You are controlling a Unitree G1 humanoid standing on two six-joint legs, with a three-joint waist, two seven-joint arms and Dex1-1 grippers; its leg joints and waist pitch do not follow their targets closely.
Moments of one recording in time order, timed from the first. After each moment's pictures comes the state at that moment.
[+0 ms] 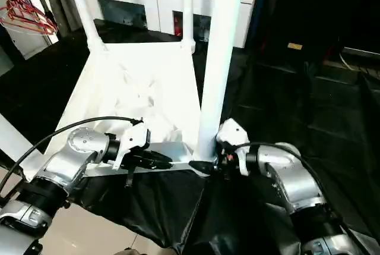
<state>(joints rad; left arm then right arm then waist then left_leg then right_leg) -0.54 0.34 -0.31 0.56 -0.02 -0.02 -1.29 -0.33 -0.46 0.19 0.28 0.17 0.17 1.10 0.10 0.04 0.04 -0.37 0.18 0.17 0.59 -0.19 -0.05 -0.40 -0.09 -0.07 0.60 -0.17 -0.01</state>
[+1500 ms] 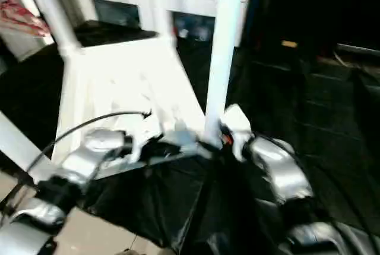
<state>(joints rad) -0.56 0.28 -0.30 0.58 -0.01 0.02 -1.17 -0.37 -0.41 0.15 0.39 0.13 0.11 0.96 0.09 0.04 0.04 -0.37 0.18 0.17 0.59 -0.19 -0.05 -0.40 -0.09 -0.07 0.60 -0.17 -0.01</state>
